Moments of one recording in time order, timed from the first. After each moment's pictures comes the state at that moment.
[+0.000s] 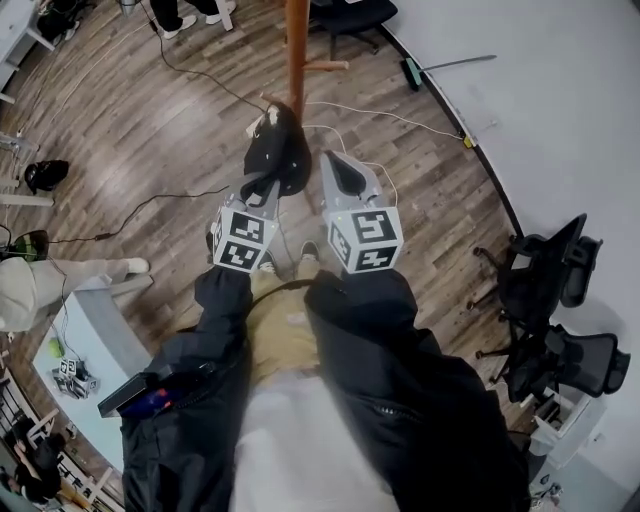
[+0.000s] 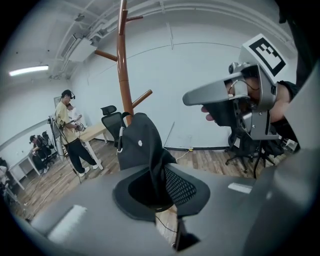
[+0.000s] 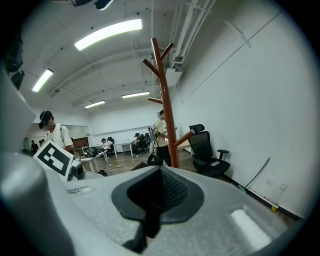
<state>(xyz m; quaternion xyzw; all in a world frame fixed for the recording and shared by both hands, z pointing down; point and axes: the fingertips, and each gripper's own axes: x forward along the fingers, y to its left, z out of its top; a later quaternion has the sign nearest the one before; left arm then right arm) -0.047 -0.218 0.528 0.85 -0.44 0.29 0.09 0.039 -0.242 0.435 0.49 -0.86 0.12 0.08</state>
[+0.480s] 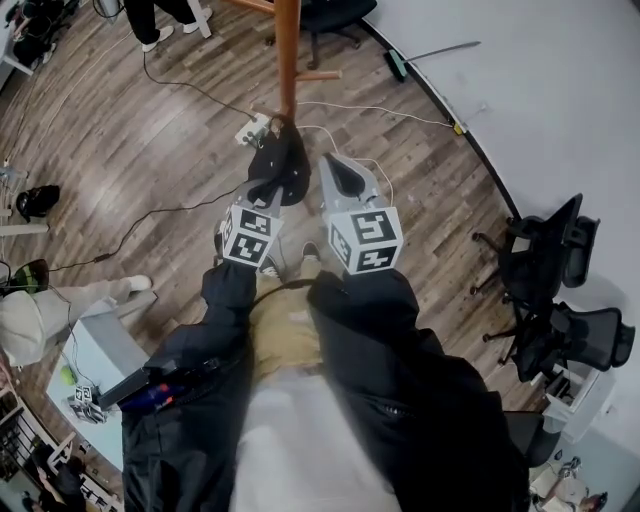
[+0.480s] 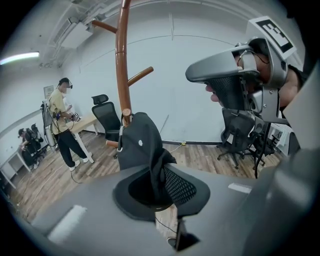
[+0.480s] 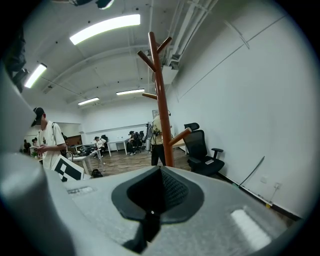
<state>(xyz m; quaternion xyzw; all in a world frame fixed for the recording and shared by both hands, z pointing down) -0.039 -0.242 0.576 0.86 -0.39 0.32 0.12 0.040 -0.261 0.440 0.52 -0.84 0.13 0.09</state>
